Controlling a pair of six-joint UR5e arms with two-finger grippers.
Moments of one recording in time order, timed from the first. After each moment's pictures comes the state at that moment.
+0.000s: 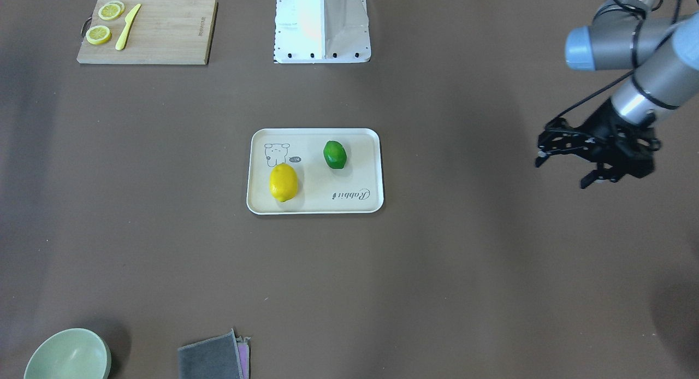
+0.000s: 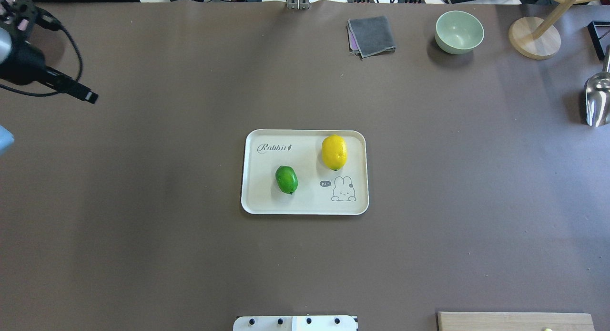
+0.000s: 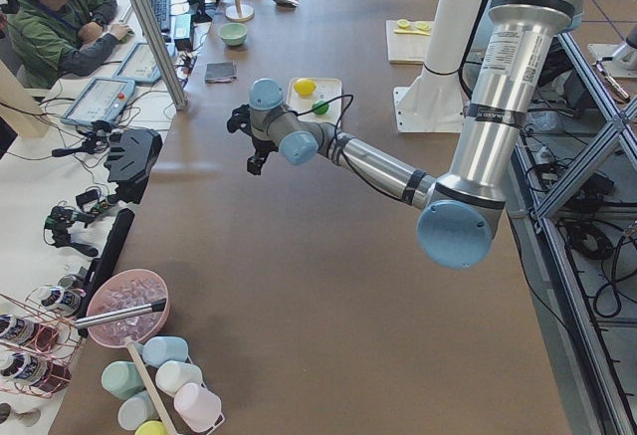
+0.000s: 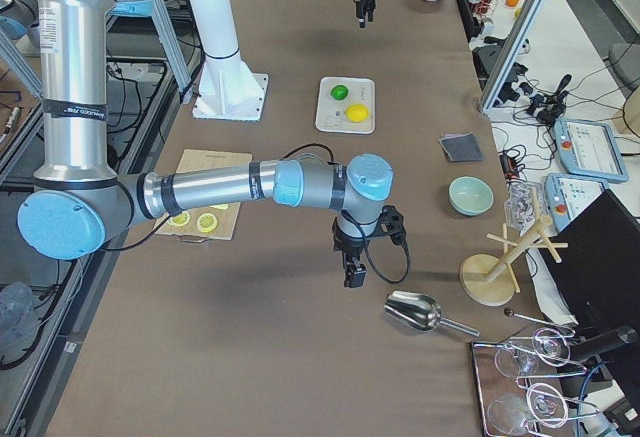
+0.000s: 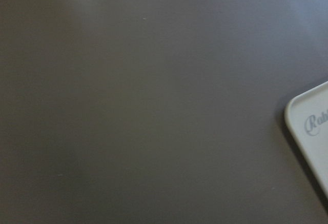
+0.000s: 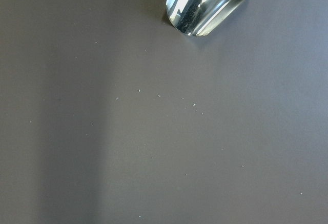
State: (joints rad) left arm -1.18 -1.78 -1.73 -1.89 -2.33 -0.27; right arm 1.52 -1.66 1.80 -1.81 2.23 -0.28
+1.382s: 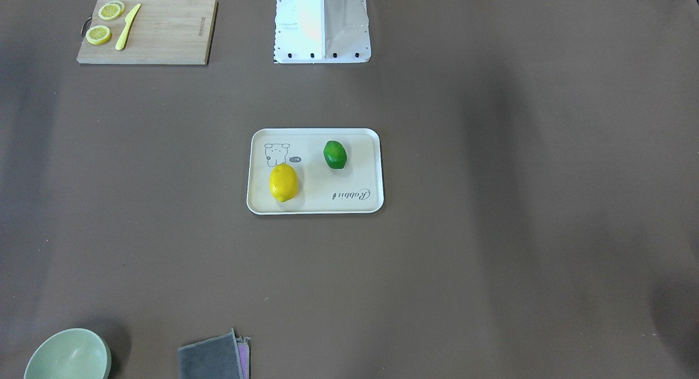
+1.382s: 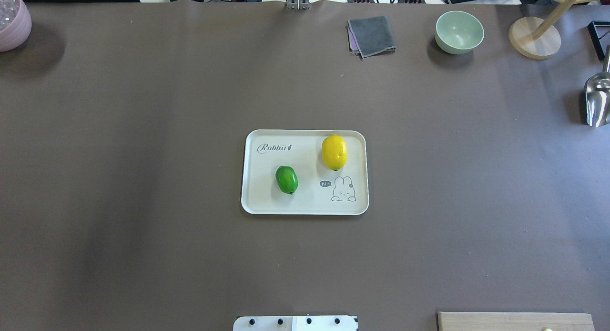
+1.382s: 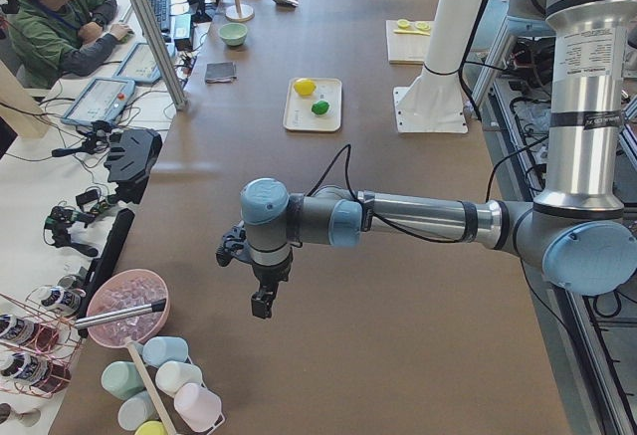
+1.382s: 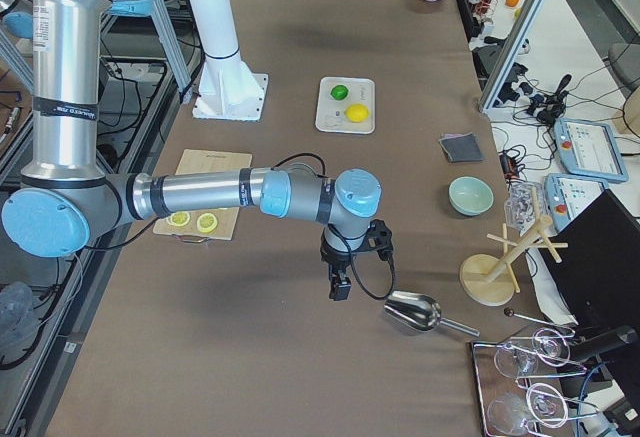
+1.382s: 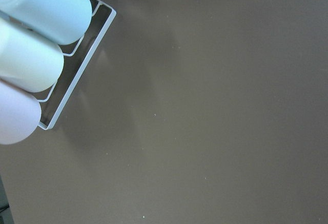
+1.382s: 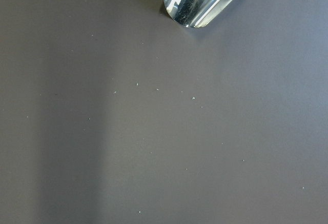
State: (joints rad) left arm -1.55 -1.51 -1.71 -1.57 -2.20 0.23; right arm 1.52 -1.67 1.80 -1.81 2.24 -0.28
